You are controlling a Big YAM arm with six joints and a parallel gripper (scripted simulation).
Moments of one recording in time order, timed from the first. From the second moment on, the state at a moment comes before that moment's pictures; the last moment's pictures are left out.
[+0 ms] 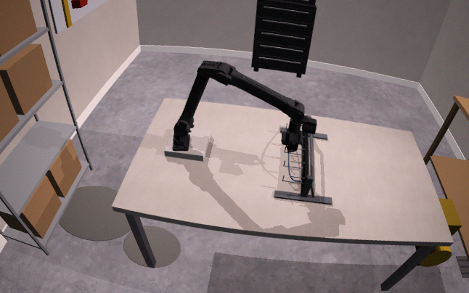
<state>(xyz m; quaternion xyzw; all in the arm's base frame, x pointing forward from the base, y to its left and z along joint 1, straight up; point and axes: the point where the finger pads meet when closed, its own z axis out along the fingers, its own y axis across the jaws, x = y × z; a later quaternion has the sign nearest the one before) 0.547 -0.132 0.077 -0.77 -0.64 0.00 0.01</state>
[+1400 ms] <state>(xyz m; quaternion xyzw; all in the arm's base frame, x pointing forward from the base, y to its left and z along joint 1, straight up) 0.549 -0.130 0.062 -0.77 -0.64 0.00 0.01</state>
